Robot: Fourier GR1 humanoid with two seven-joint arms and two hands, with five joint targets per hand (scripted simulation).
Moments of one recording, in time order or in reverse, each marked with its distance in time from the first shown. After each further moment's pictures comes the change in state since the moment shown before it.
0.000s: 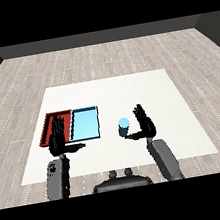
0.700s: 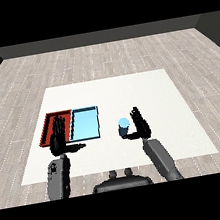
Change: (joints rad) left arm -0.003 -0.002 -0.002 0.021 0.003 -0.006 -0.012; right arm -0.052 0.001 0.048 0.183 -0.104 -0.038 -0.110
